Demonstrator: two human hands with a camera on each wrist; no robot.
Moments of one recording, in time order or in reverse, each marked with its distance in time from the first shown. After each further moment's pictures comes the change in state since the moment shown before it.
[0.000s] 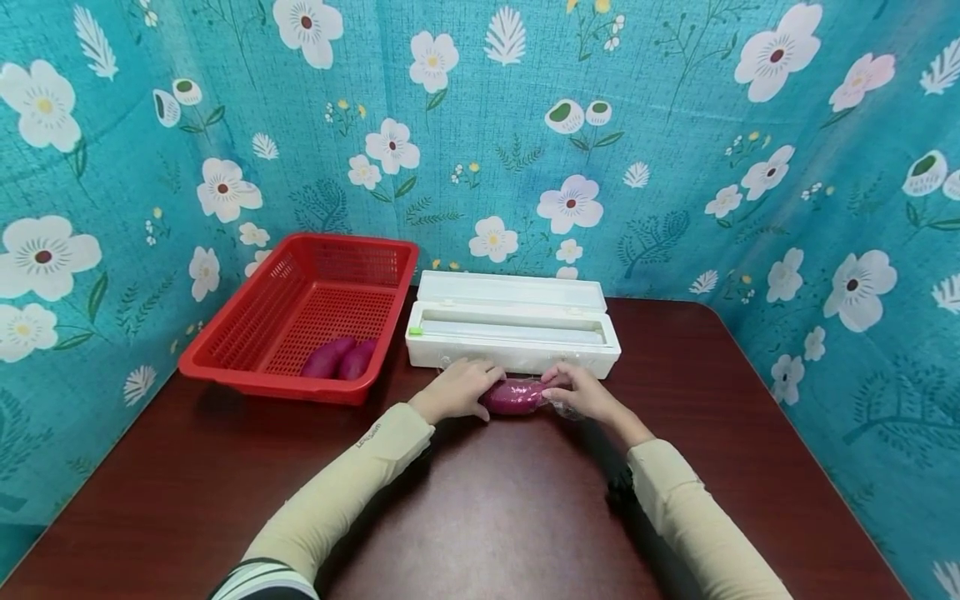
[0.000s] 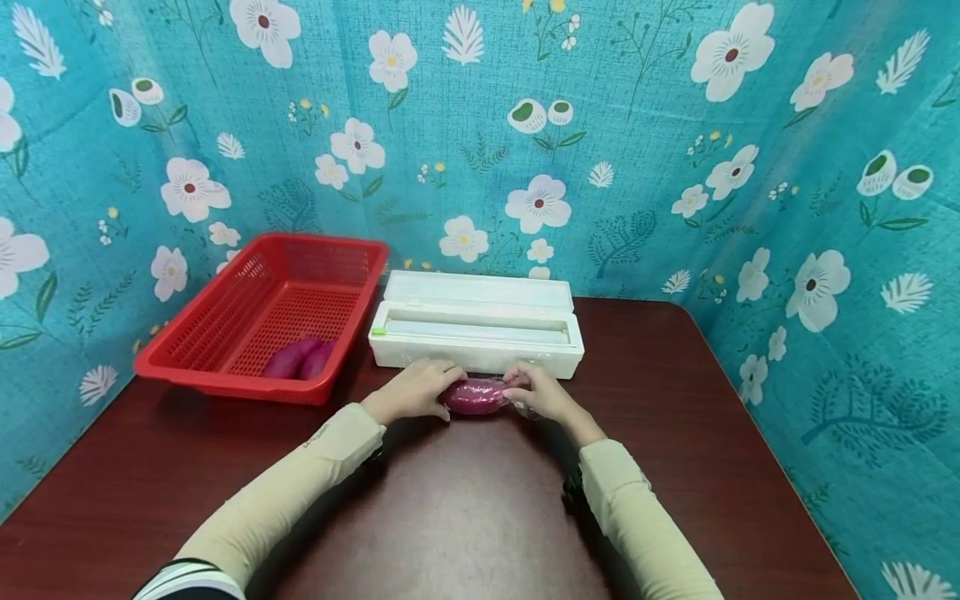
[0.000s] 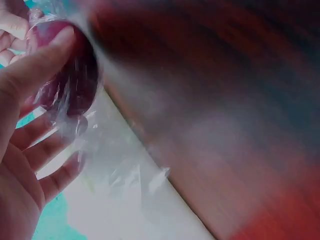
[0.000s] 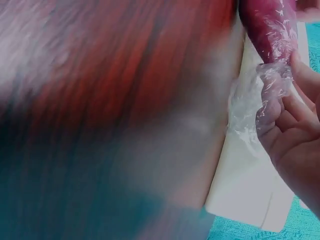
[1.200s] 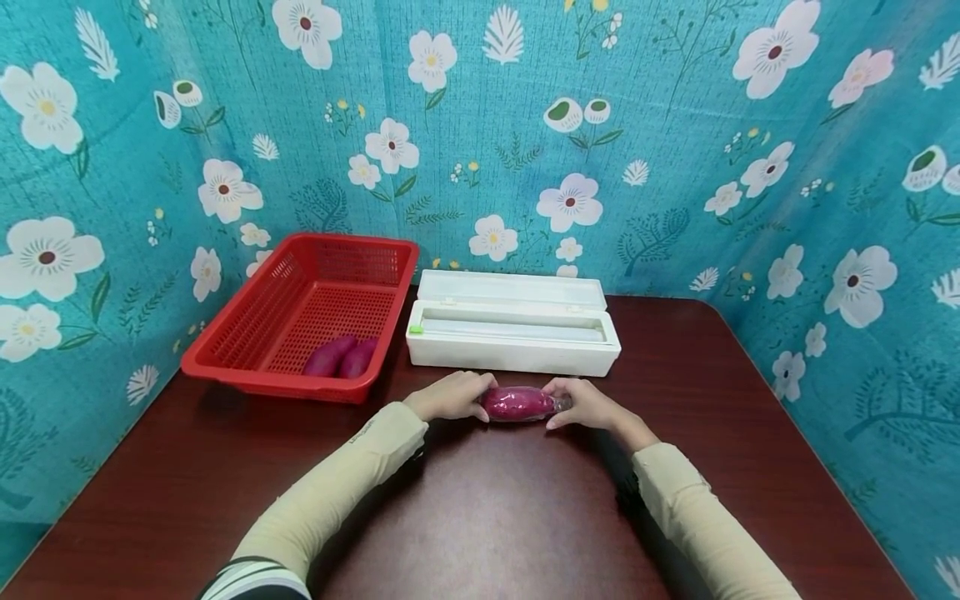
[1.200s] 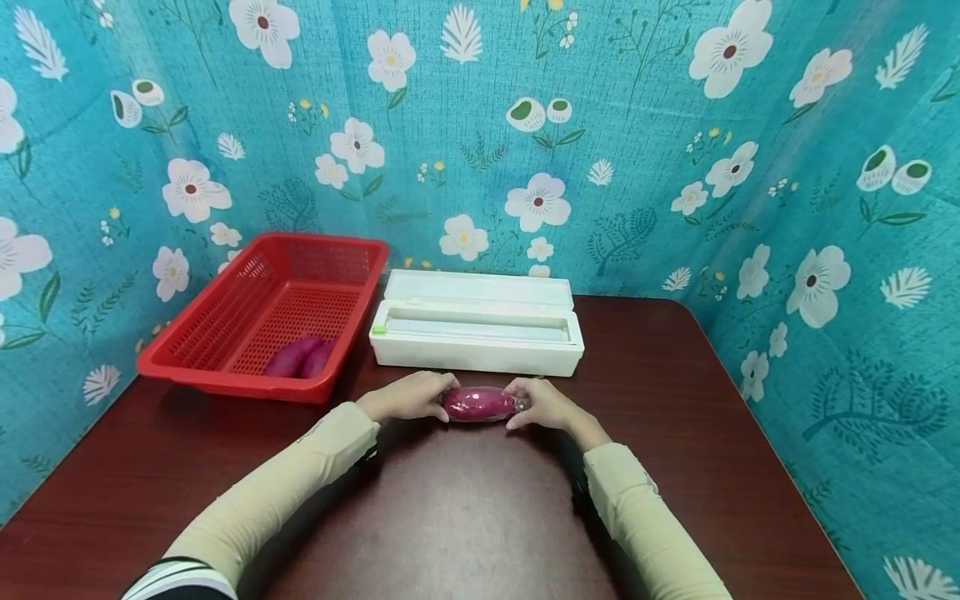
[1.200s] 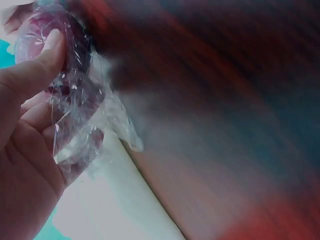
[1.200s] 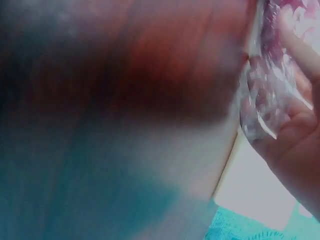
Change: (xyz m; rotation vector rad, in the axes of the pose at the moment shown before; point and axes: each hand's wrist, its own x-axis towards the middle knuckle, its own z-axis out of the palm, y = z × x) left_hand -0.008 0.000 -0.002 -0.260 -0.226 -0.122; right_hand -0.011 0.009 -0.001 -0.224 -0.141 -0.031
